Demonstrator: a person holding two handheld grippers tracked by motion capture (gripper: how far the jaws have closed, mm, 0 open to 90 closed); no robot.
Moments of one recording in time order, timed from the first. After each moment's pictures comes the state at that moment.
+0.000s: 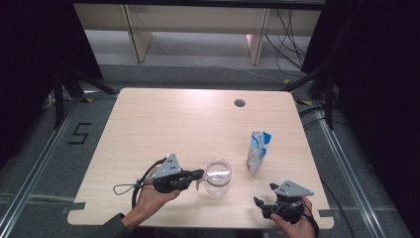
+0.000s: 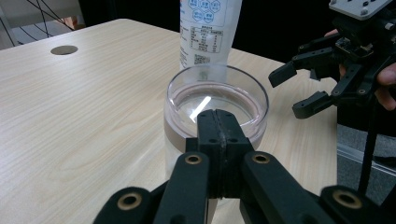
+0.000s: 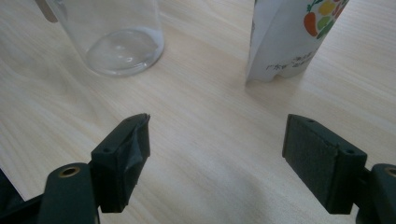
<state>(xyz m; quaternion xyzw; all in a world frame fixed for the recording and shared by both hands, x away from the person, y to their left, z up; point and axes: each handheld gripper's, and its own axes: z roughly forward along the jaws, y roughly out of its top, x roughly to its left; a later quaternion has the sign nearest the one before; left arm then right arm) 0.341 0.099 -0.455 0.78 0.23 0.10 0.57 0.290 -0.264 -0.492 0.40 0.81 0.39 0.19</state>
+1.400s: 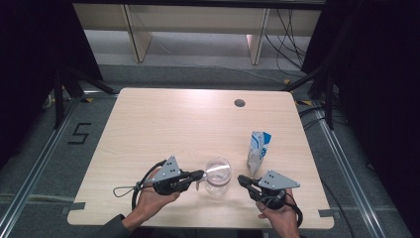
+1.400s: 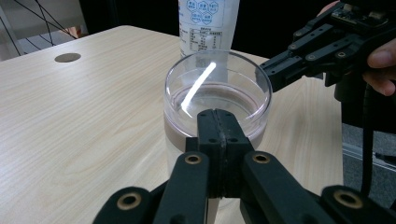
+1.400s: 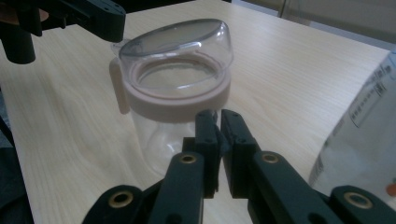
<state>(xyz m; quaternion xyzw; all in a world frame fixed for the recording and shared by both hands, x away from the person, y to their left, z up) 0.337 0.100 -0.459 0.78 0.22 0.12 0.57 0.312 -0.215 -0.469 0.29 0.79 0.50 0.20</state>
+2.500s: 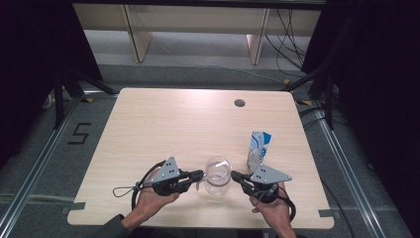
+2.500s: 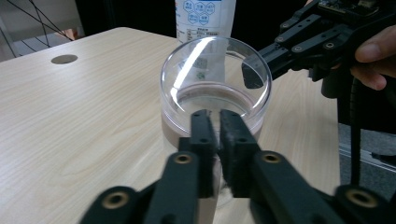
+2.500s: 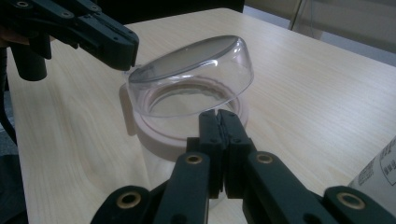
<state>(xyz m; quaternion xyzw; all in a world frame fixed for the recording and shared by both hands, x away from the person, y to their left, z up) 0.337 0.102 -0.461 0.78 0.21 0.11 0.58 0.323 -0.197 -0.458 0.27 0.80 0.51 0.19</state>
